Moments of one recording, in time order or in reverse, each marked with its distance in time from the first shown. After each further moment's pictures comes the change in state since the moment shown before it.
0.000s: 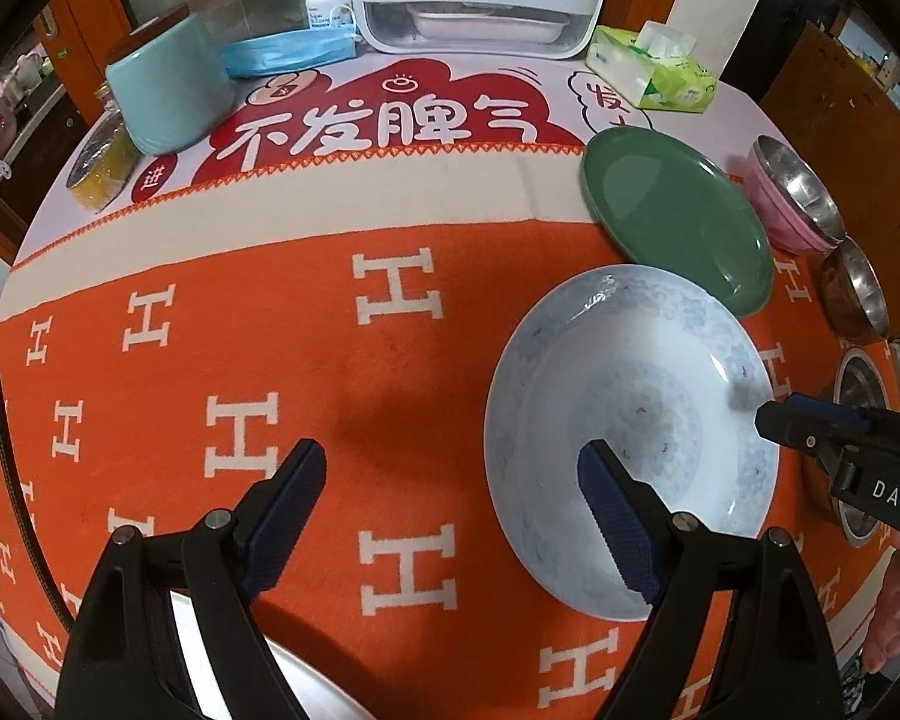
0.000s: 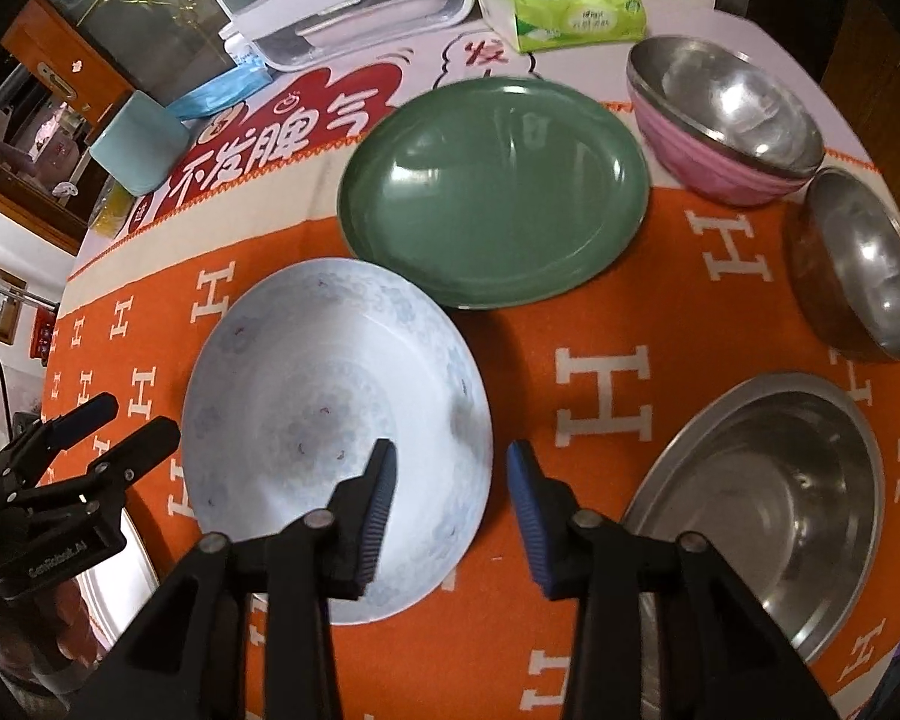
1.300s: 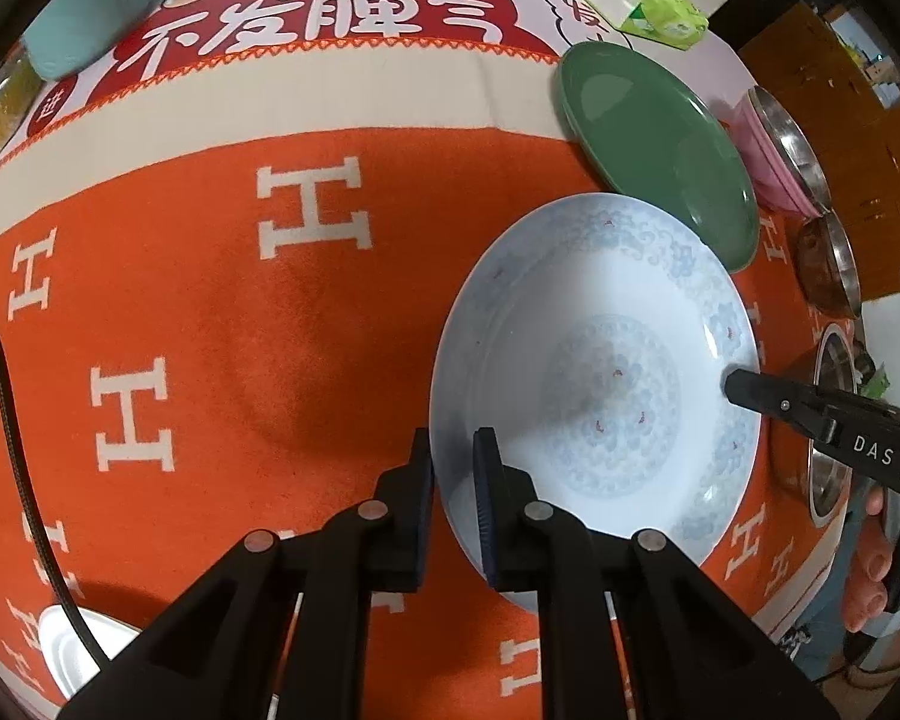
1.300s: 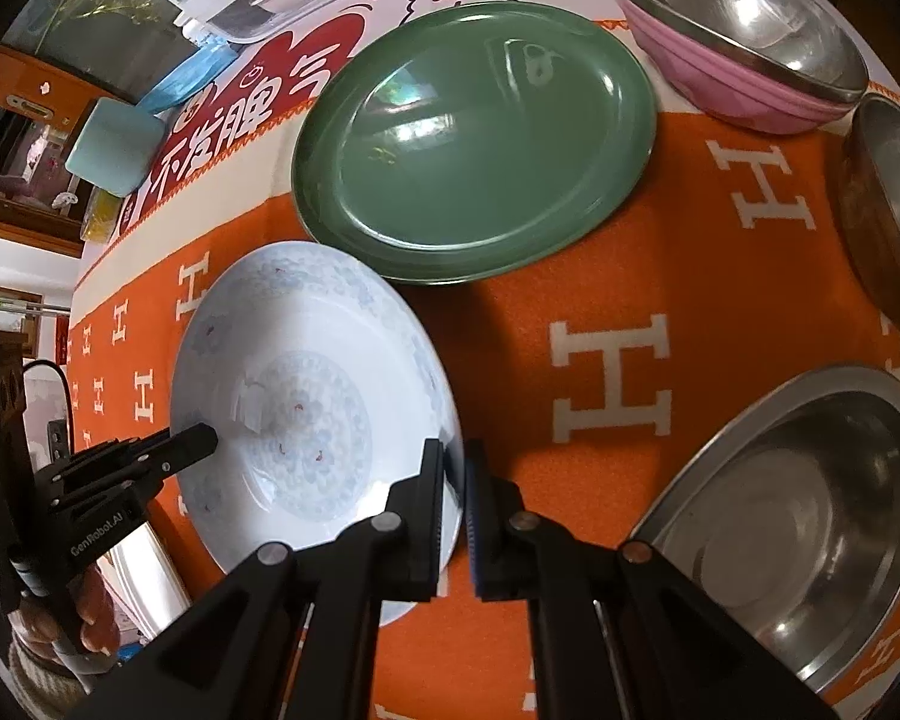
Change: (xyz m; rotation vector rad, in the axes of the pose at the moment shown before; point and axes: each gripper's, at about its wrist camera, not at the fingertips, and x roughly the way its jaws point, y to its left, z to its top) left arm 0.053 -0.001 0.011 -0.003 0.225 -0.189; right arm 0.030 -0.023 0.015 0.069 0.134 0.080
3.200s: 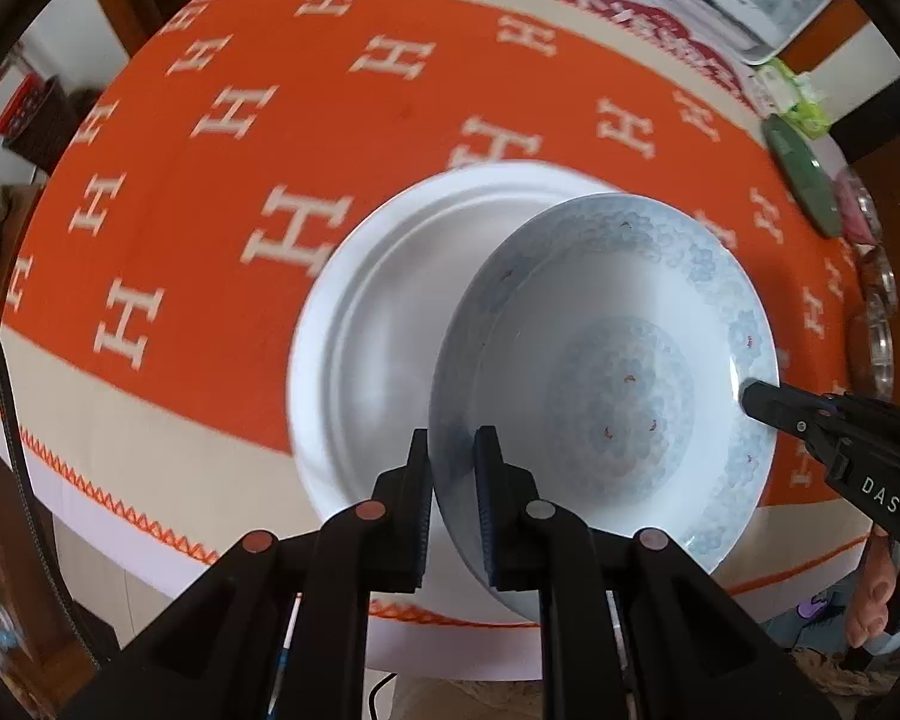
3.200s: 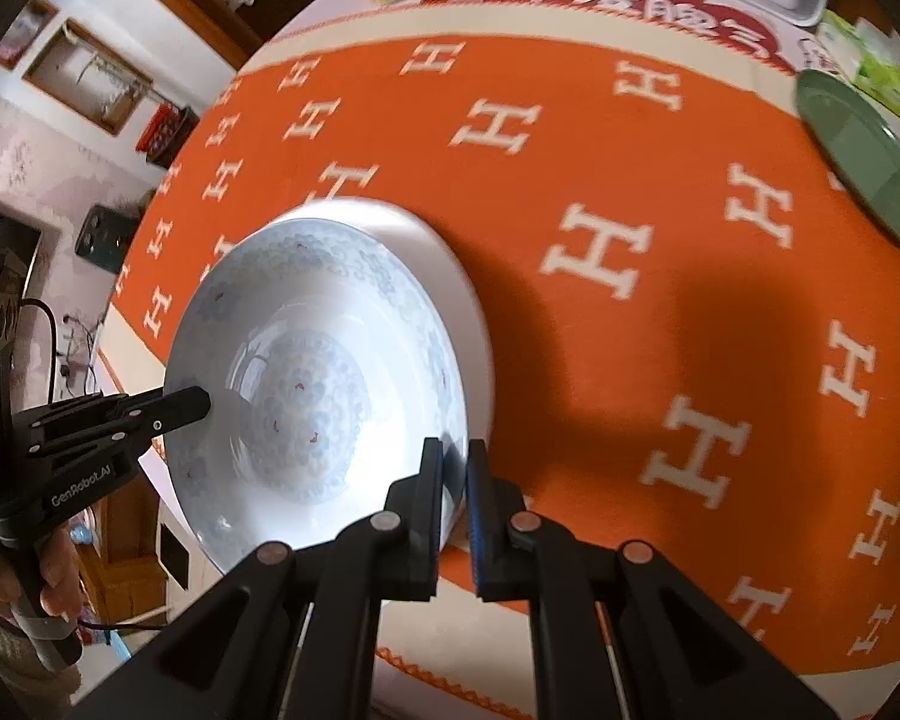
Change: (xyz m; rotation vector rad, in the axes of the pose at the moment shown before) left arm -0.113 0.188 -0.259 -0.346 -0.080 0.138; right arm 0.033 0.234 -0.169 -0.453 0.052 0.028
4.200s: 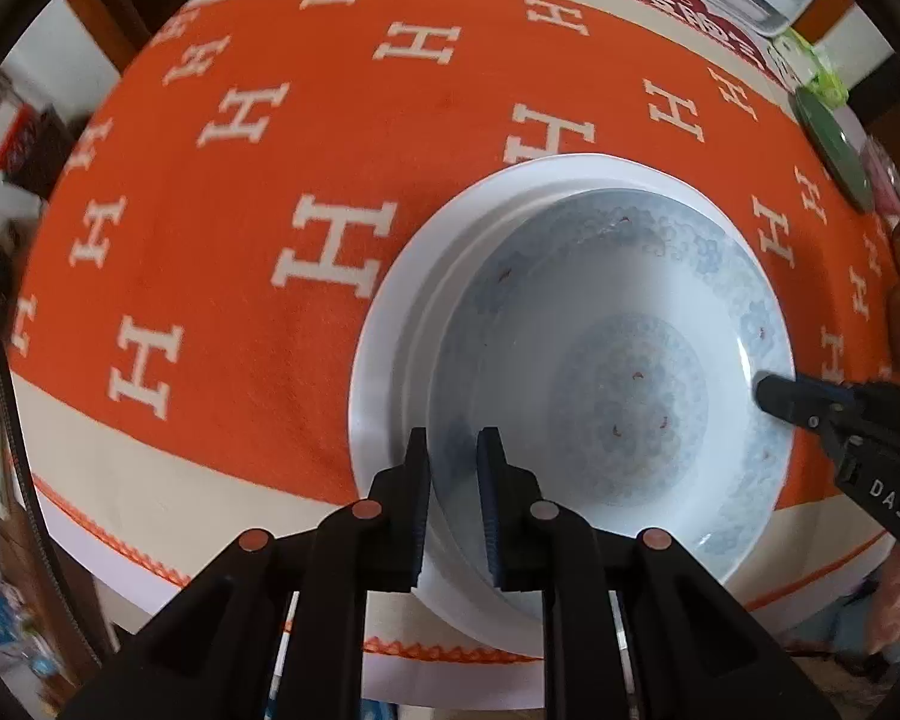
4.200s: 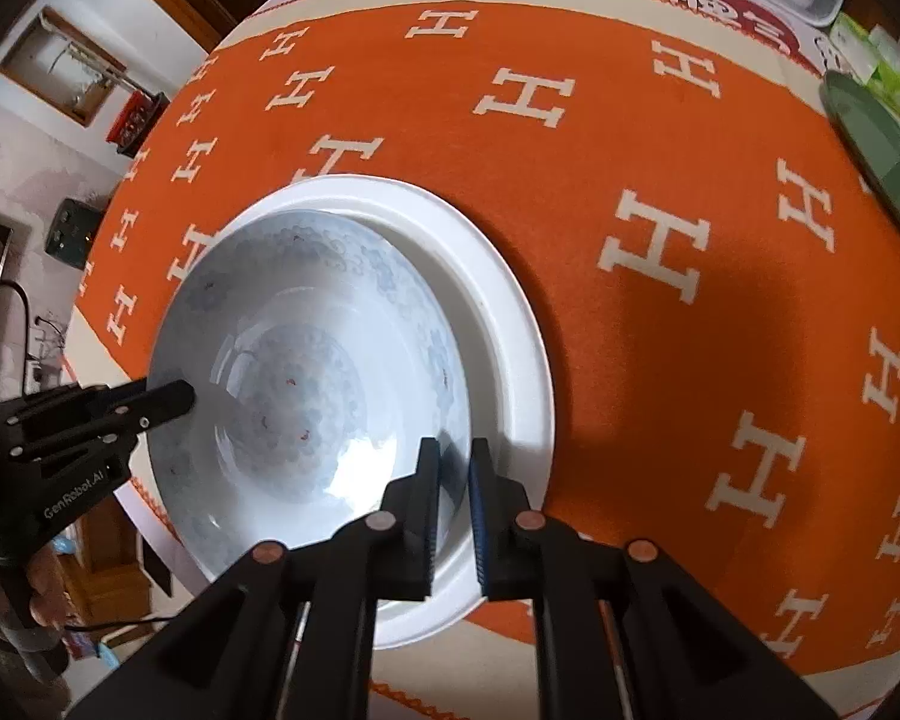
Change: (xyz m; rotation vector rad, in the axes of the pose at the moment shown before) left arm 0.023 0.011 0.020 0.097 -0.003 0.084; right arm 0.029 0.023 0.005 0.013 0.022 -0.082
